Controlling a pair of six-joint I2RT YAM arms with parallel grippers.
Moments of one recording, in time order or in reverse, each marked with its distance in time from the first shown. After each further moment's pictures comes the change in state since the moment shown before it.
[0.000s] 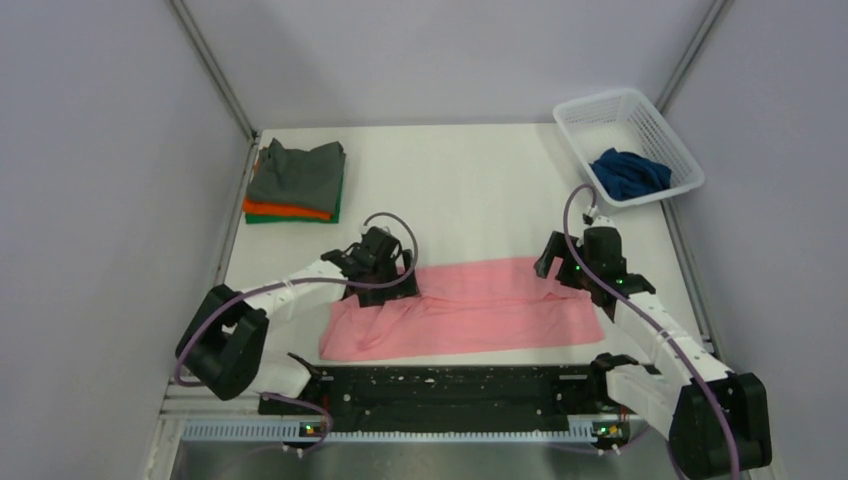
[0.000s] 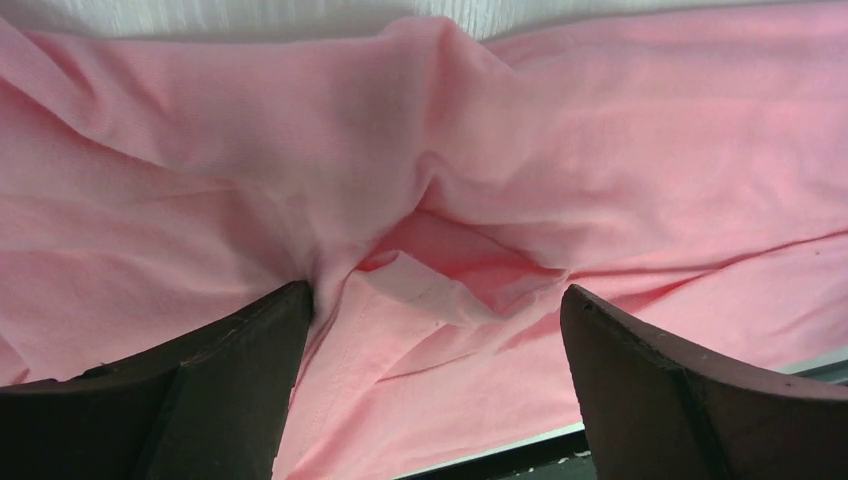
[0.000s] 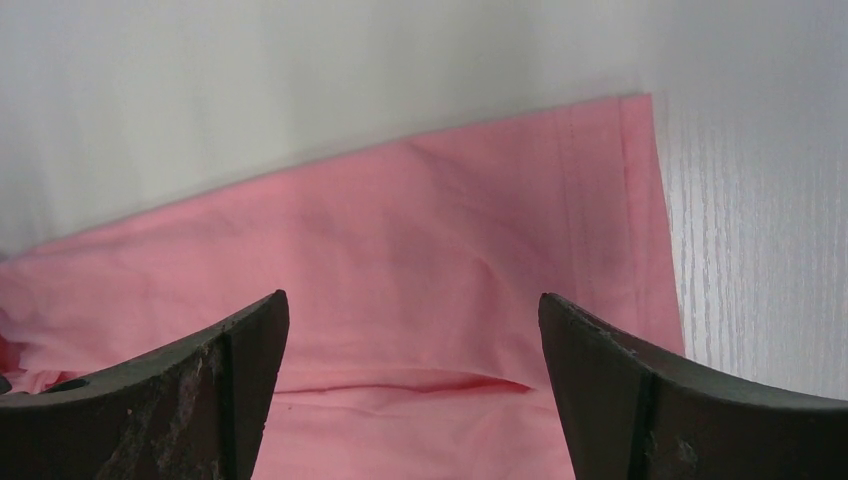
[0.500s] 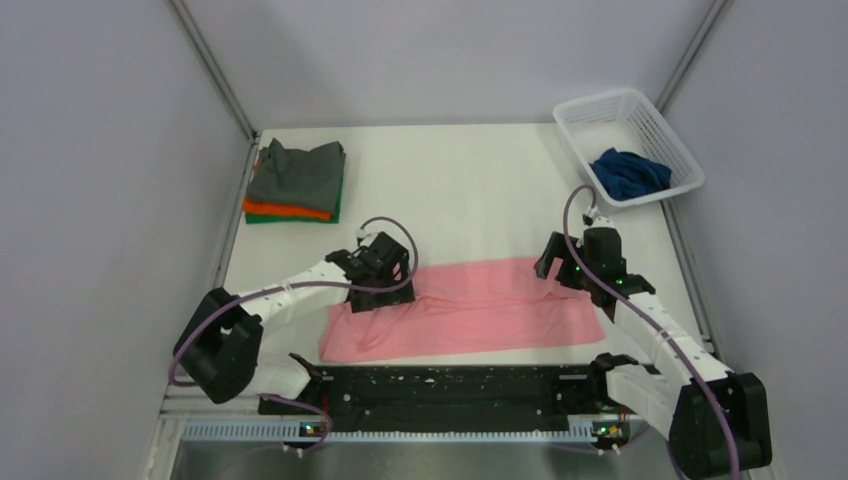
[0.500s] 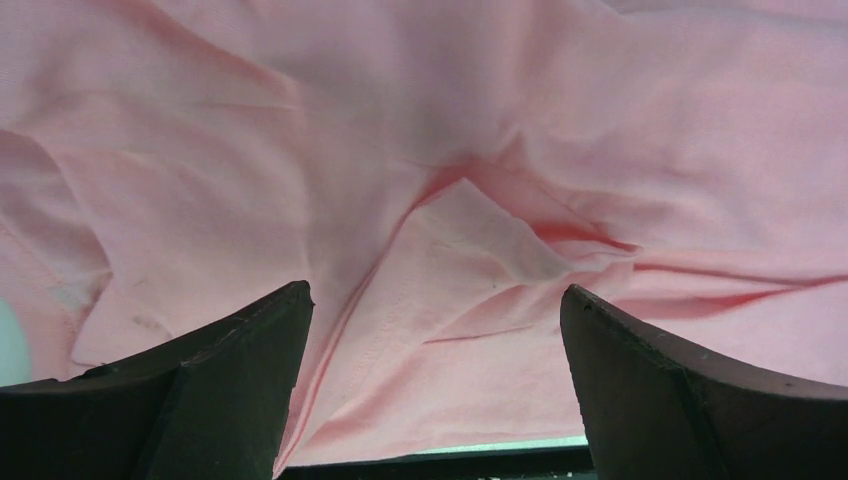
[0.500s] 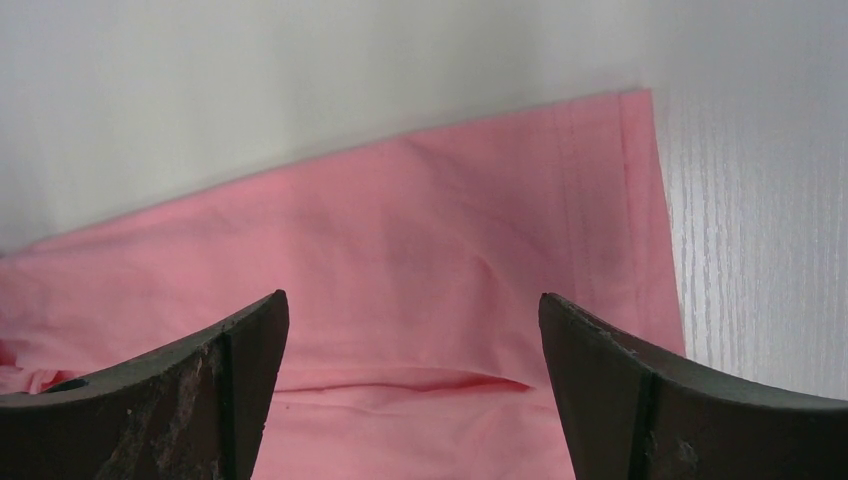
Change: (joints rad) left arm -0.081 -0.029 0.043 -0.185 -0.162 -0.060; right arm 0.000 0.000 -0.007 -0.001 0.000 0.000
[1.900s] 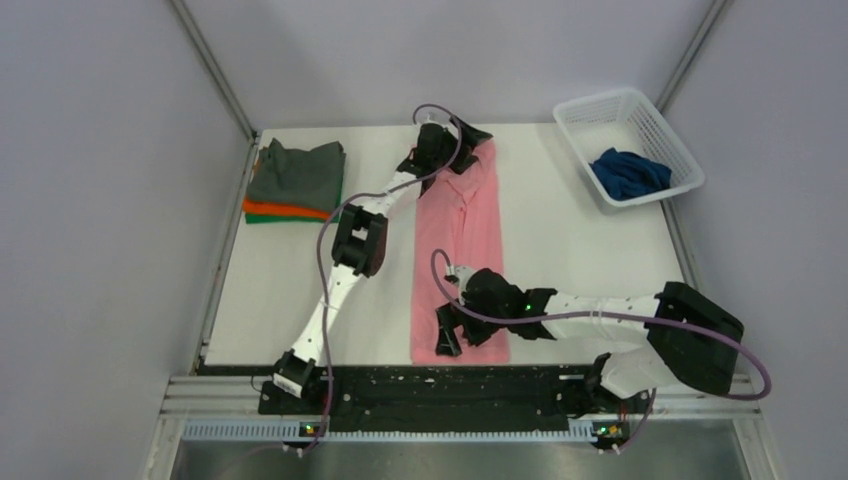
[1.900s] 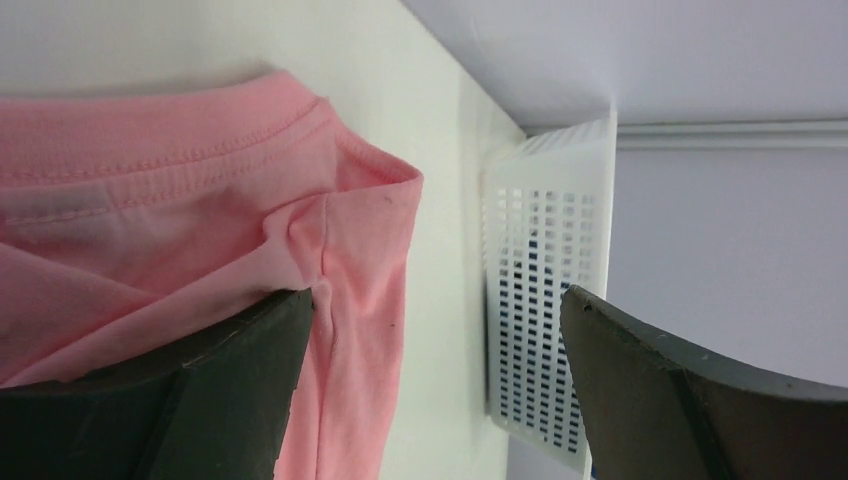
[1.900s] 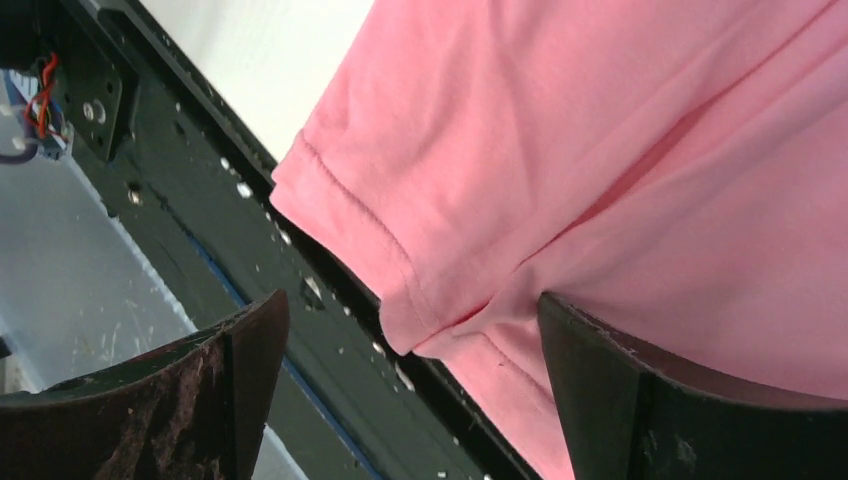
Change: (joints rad) left arm 0.256 1.515 1.747 0.684 0.436 -0.401; right arm 0.866 0.356 0.063 0.220 -0.214 0.144
